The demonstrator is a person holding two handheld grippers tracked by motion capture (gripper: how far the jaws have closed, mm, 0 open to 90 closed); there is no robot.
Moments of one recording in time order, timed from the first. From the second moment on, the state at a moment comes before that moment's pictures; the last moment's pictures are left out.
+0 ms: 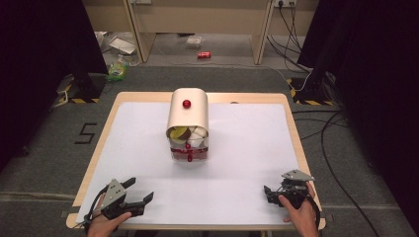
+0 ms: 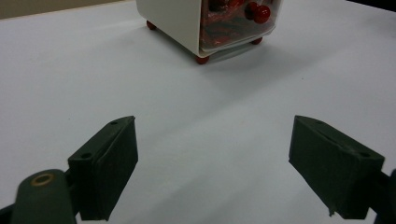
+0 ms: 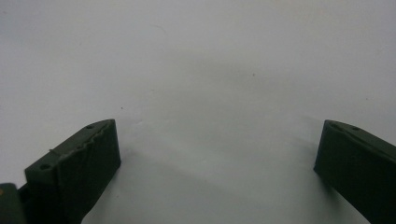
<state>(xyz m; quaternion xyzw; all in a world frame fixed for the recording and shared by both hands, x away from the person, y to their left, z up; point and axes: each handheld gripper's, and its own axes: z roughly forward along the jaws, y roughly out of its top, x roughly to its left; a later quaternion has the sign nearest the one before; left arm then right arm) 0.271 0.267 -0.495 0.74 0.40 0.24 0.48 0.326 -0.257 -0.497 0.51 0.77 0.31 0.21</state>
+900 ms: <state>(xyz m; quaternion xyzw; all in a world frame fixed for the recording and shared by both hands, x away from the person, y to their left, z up) 0.278 0.252 -0.475 0.74 0.38 0.25 0.50 0.326 -0.258 -0.497 0.51 0.77 0.31 0.21</state>
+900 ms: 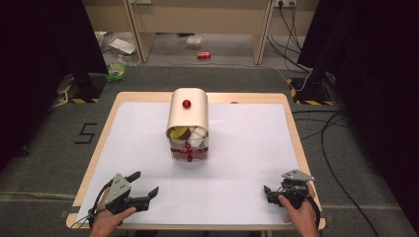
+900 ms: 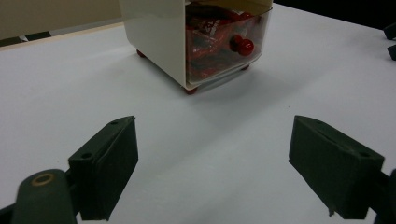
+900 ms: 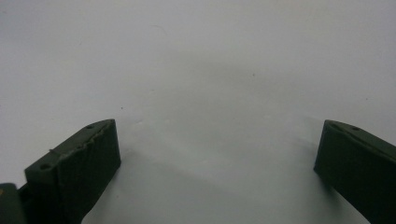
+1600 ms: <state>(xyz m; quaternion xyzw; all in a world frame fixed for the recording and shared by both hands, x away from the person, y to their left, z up) 0.288 0.229 -0.453 0.74 0.36 0.25 0.52 0.326 -0.258 -0.497 0.51 0.77 0.31 0.21</state>
